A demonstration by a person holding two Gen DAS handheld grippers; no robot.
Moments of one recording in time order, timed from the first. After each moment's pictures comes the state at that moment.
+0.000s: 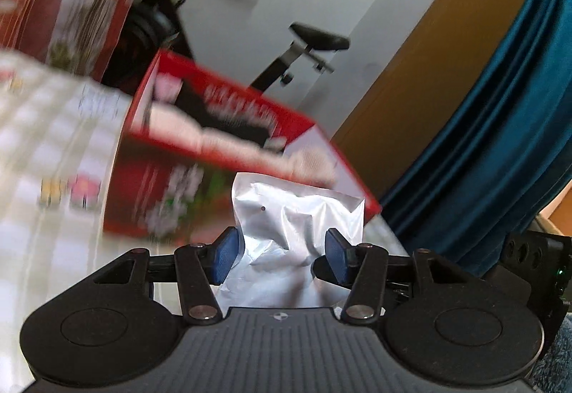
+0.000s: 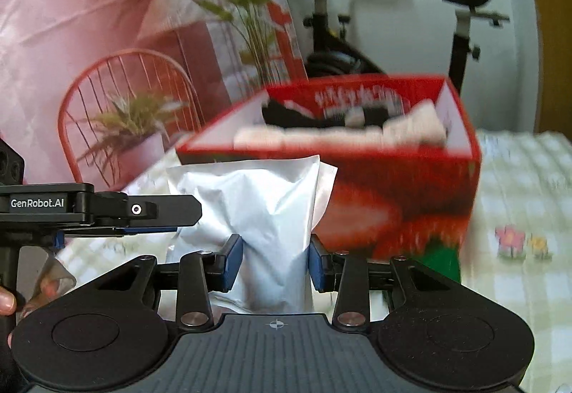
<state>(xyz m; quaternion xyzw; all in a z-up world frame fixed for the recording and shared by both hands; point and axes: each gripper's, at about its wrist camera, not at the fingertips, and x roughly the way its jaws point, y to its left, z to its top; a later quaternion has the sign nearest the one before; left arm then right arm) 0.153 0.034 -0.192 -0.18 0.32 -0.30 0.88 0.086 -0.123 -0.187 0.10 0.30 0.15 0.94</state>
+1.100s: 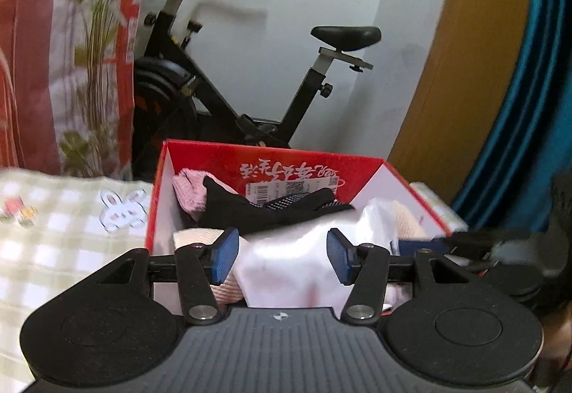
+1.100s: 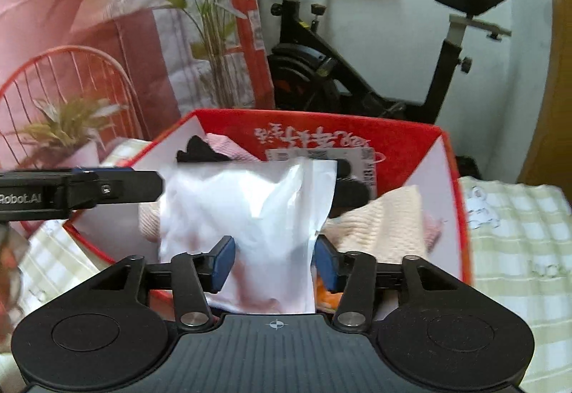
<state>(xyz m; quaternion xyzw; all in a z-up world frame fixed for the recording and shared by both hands) 0.252 0.003 -0.159 -0.02 0.30 -0.23 0.92 0.224 -0.140 -0.187 0.04 0.34 0.08 0.93</state>
